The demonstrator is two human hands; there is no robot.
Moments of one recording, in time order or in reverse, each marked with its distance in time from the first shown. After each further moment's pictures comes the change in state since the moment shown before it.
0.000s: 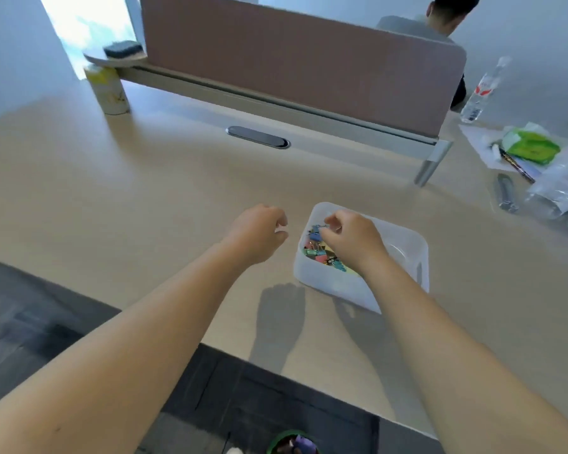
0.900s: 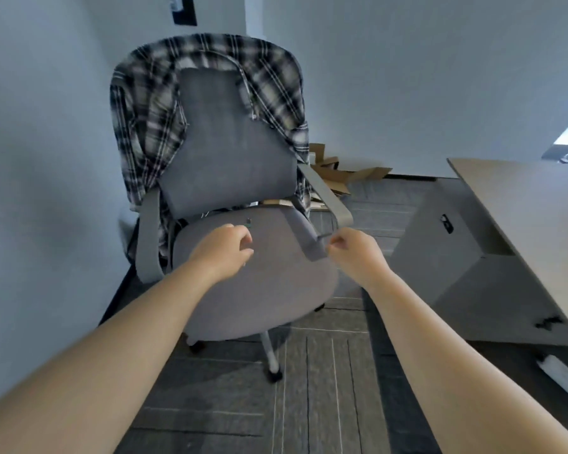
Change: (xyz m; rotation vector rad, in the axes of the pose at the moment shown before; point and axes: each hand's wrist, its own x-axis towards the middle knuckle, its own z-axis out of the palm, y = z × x) left_hand -0.655 -0.348 -0.095 -0.143 0.612 -1.289; right_hand -0.395 -0.449 0.324 -0.071 -0.788 -0.999
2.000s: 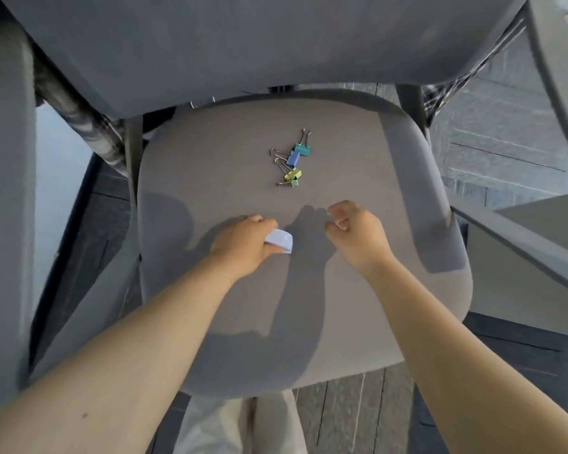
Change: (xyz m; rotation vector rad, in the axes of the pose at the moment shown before) left_hand 0.334 -0.224 0.216 0.022 -0.431 -0.144; right_hand 0.355 0.034 0.308 0.000 -0.352 0.207
